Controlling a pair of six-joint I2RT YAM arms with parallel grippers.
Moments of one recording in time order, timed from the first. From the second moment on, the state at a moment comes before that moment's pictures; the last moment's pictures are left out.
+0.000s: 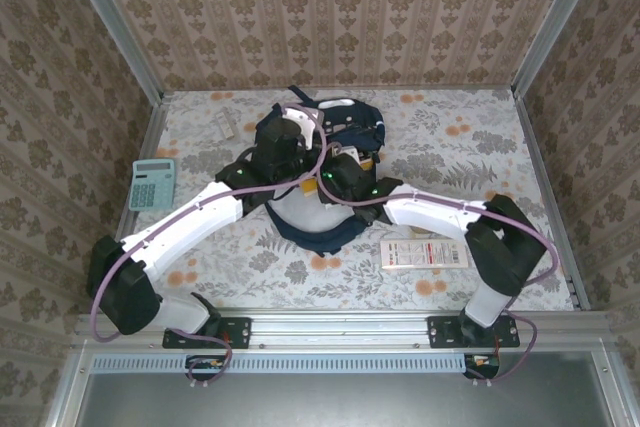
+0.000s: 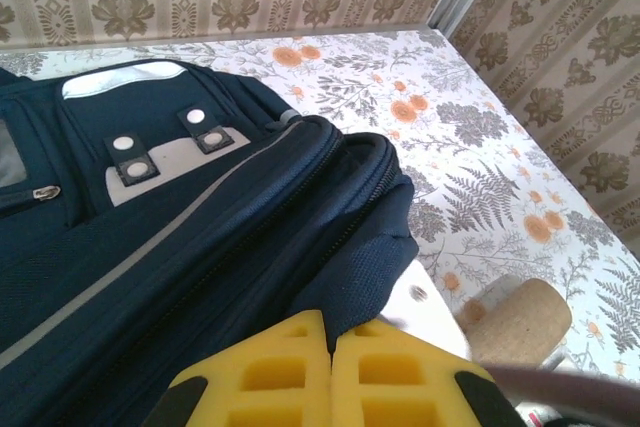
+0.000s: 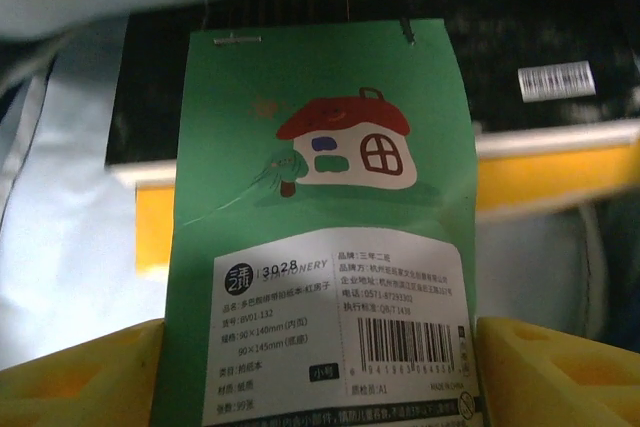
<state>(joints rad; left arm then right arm) -0.78 1.38 1.16 -0.21 0.01 -0.38 0.77 1.71 1.12 -0.21 0.34 0.48</state>
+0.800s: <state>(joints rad) -0.78 1.38 1.16 -0.21 -0.01 -0.39 0.75 1.51 0.77 0.04 0.22 0.63</state>
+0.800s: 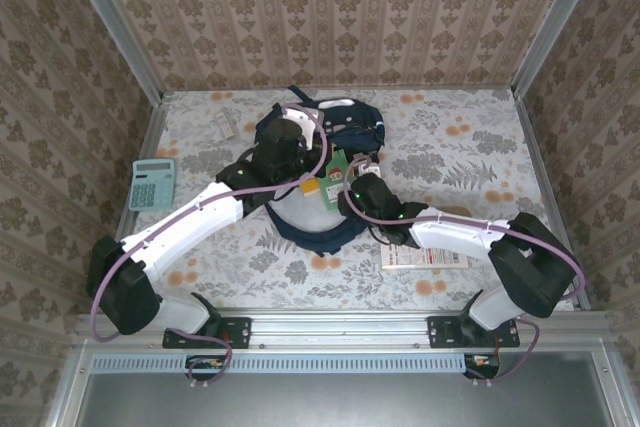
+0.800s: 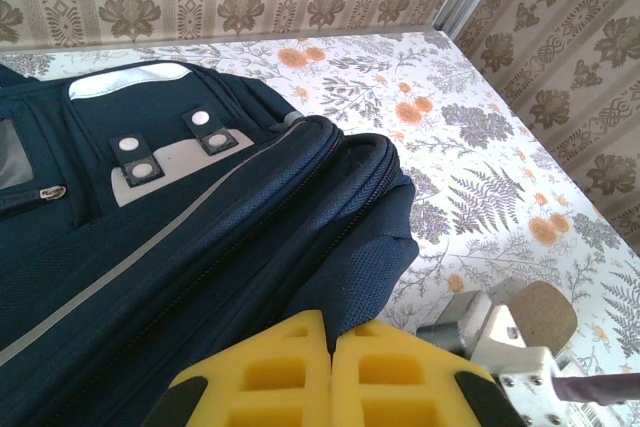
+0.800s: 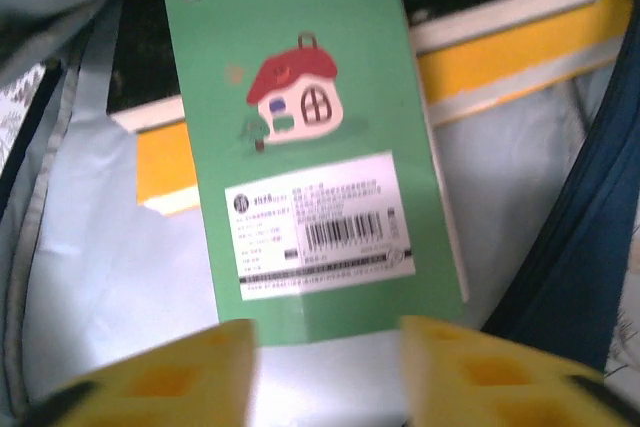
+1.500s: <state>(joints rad) -0.78 1.38 1.16 -0.22 0.00 -0.39 0.74 1.74 0.78 0.17 0.19 0.90</state>
